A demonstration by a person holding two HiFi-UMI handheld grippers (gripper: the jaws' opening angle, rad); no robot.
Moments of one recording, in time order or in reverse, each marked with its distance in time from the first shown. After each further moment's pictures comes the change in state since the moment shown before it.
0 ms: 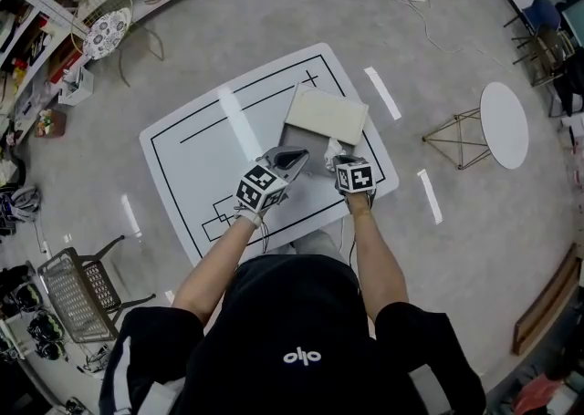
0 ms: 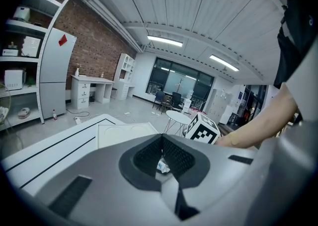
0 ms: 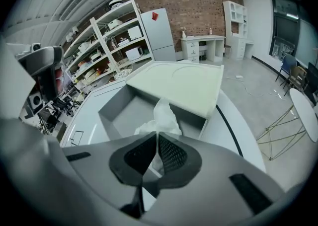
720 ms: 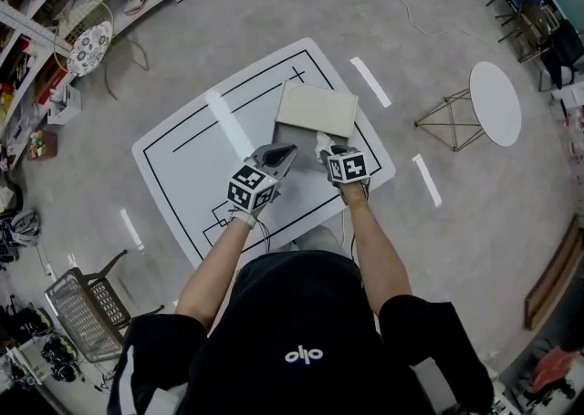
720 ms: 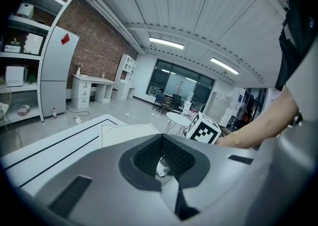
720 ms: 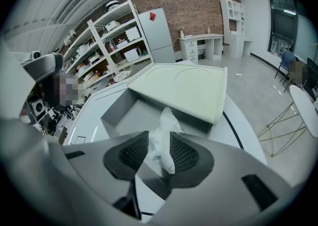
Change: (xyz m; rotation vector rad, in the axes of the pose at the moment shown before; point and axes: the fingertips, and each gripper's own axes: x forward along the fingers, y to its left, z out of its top) left arm -0.007 0.013 0.001 -0.025 -0.022 -0.003; right arm -0.004 0.009 0.015 0.029 0.001 -0.014
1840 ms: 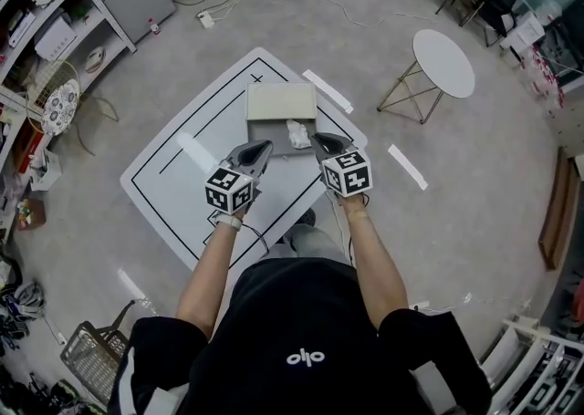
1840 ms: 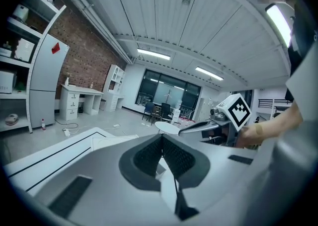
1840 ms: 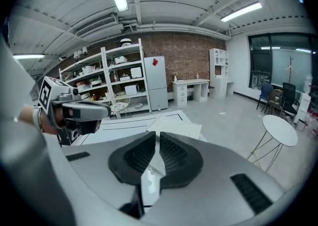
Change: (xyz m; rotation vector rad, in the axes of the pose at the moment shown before) left arm -0.065 -0.060 0.024 0.075 -0.116 -0.116; right arm -0.187 0.084 0.028 -0.074 -0.450 -0.157
